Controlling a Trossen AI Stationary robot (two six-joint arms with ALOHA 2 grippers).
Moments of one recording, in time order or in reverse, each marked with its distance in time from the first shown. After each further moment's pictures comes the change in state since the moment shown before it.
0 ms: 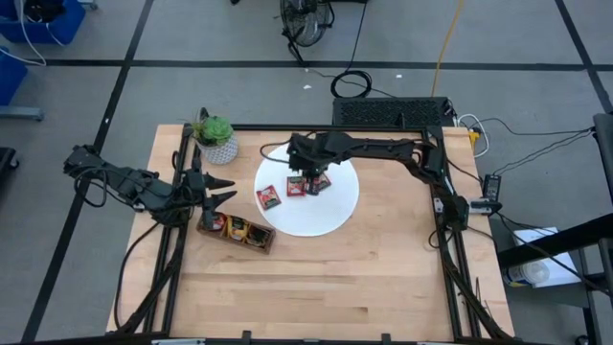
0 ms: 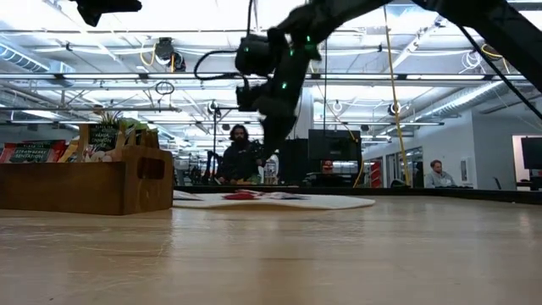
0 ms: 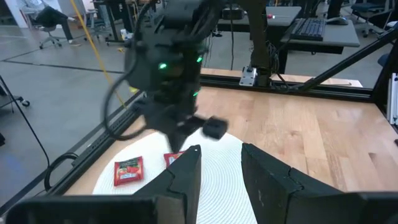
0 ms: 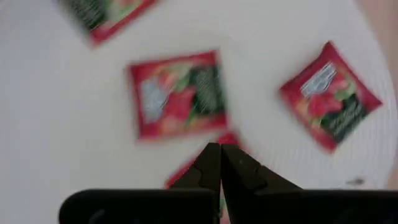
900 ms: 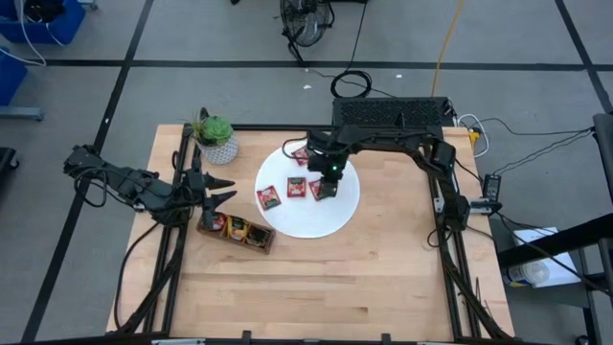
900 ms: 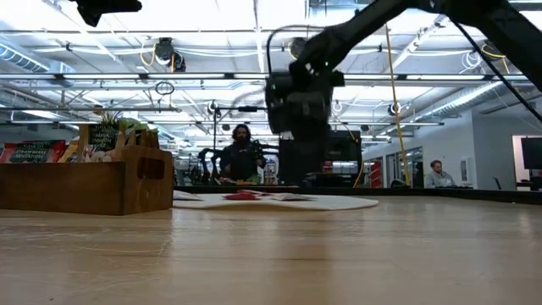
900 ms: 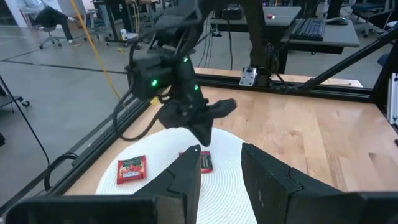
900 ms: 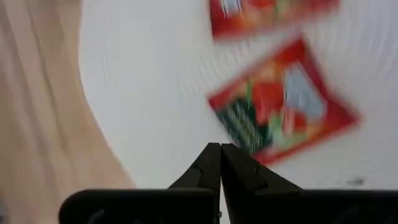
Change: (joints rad) left arm 0.000 0.000 0.000 0.000 0.000 0.000; right arm -0.116 -0.068 -0.218 -0.068 -0.491 0.065
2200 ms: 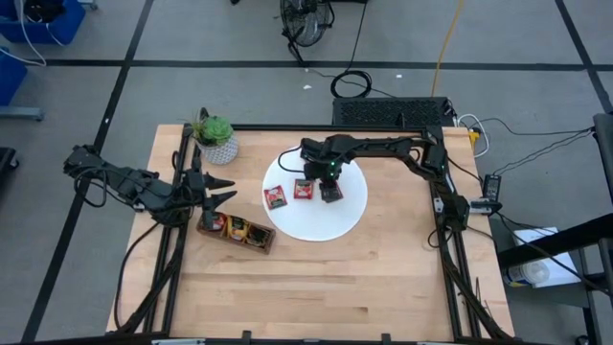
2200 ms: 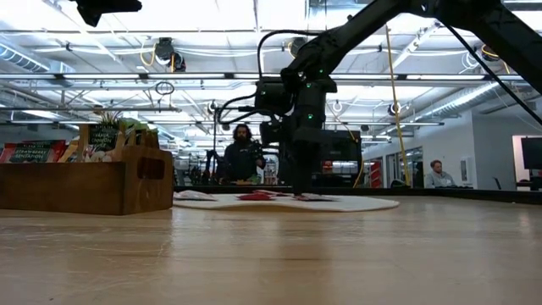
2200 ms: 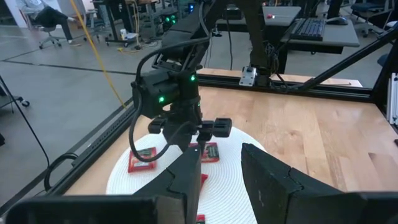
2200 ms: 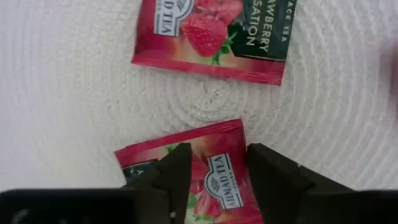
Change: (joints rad) left arm 0.000 0.000 0.000 0.000 0.000 0.000; right arm 0.048 0.059 0.000 0.097 0.288 -0.284
